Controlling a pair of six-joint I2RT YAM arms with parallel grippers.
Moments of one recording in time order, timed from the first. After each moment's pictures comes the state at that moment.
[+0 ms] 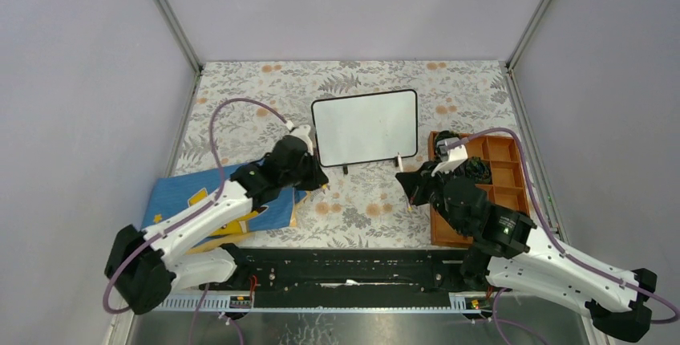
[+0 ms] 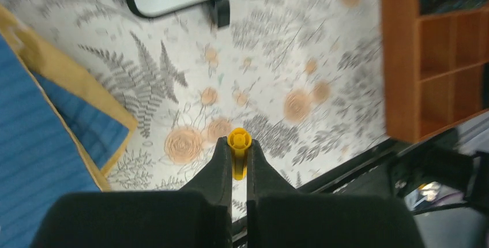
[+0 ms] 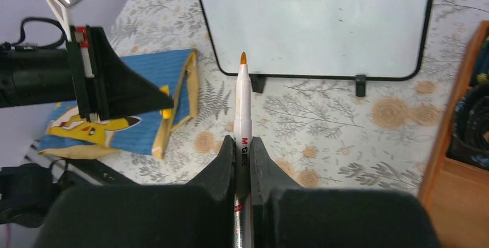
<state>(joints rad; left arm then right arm) -0.70 1.09 0.79 -0.36 0.03 -0.63 1.04 0.62 0.66 -0.34 0.48 0.57</state>
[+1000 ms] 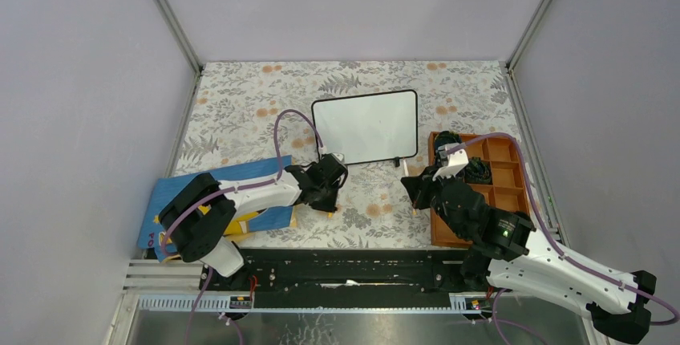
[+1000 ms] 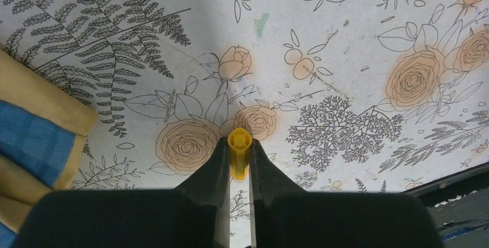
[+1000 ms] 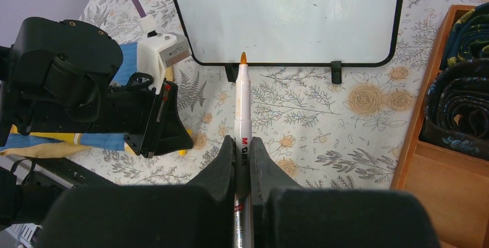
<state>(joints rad) -0.85 1.56 0.82 -0.40 -0.03 -0.62 1.04 0.58 0.61 -0.39 0.54 0.56</state>
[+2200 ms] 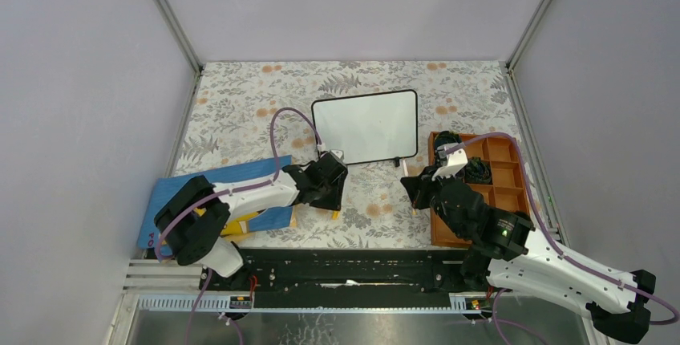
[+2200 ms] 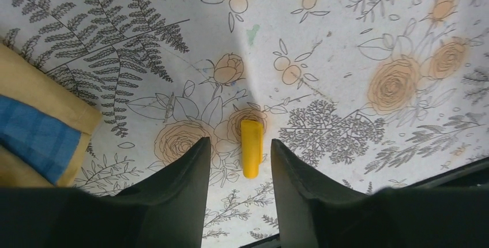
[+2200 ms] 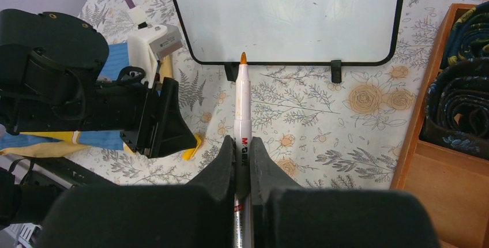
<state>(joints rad) -0.85 1.54 0.82 -0.39 -0.05 -0.64 1.04 0.59 0.61 -0.39 0.54 0.56</state>
